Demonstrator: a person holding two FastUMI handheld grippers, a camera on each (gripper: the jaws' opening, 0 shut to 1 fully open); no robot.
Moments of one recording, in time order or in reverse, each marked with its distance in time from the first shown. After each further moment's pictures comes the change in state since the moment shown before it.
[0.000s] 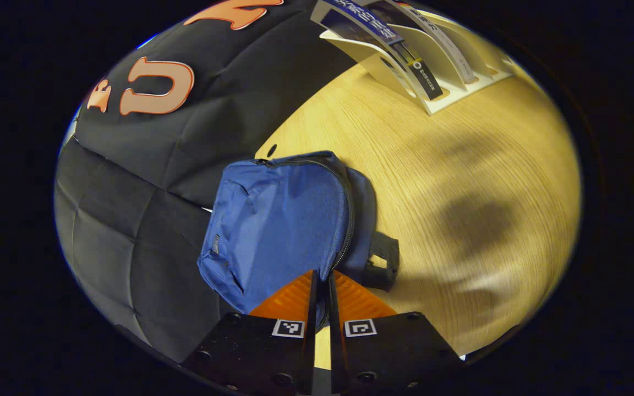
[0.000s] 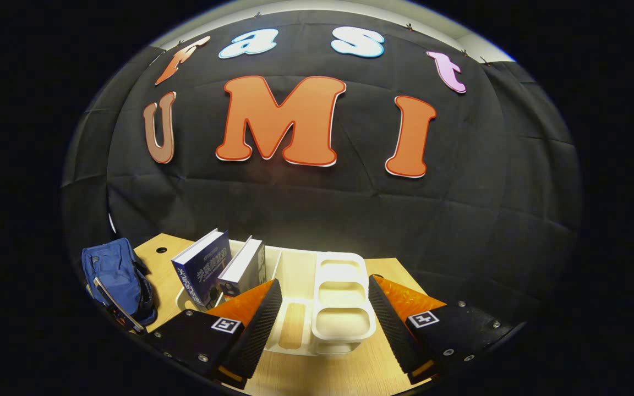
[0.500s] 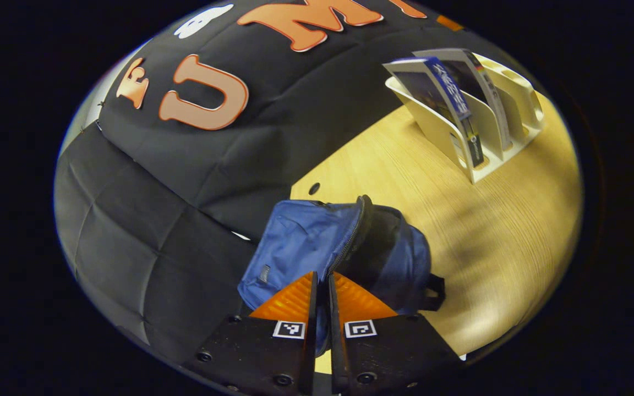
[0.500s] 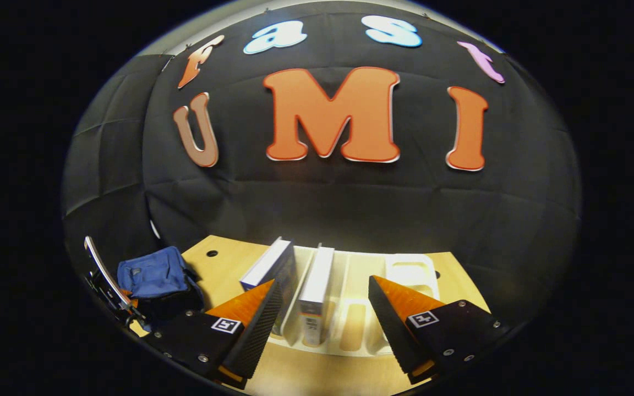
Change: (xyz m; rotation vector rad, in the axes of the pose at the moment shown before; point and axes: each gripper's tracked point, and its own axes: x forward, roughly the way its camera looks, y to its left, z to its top) left arm -0.027 0.115 0.057 -0.108 -0.186 0.089; right arm 0.013 0.115 0.025 0.015 0.091 0.282
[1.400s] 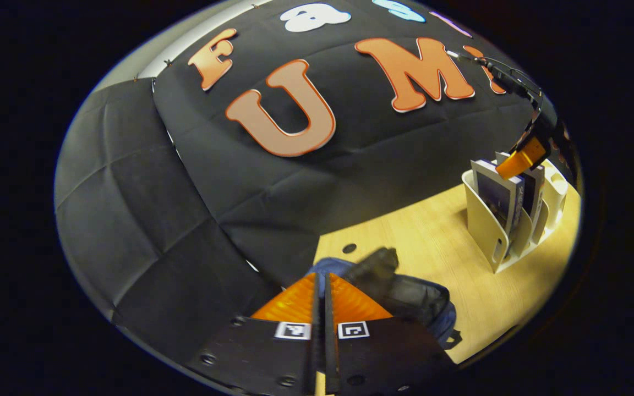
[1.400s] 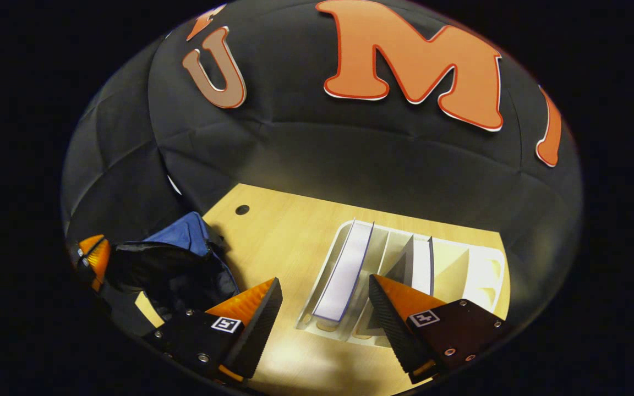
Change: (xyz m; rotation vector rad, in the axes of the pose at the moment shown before) left arm 0.015 0.149 0.063 -0.299 -0.292 0.011; right arm 0.094 0.082 -0.010 -0.082 0.403 0.071
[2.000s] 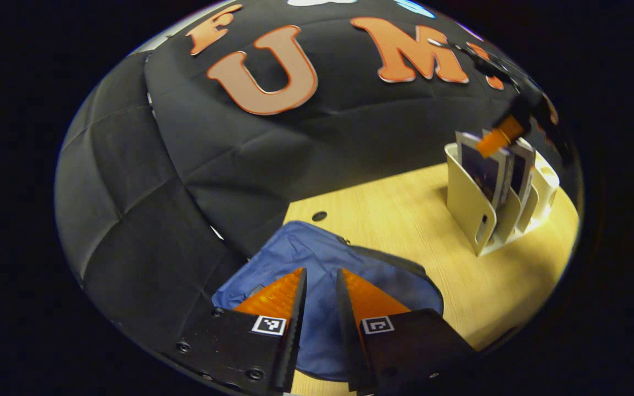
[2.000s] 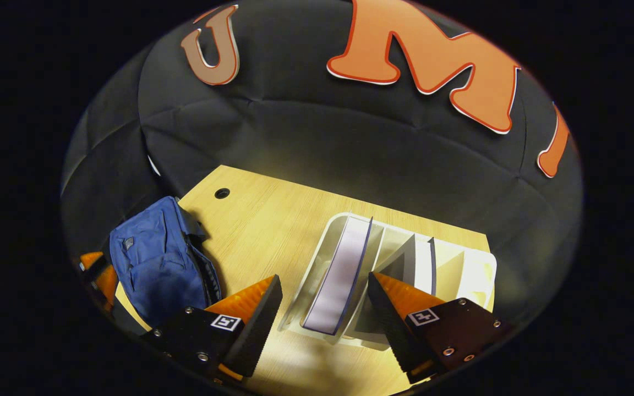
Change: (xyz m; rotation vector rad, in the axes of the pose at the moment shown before) left arm 0.013 -0.085 -0.101 -0.040 0.203 -0.190; right arm 0.018 -0.003 -0.012 -0.026 0.058 -0.058
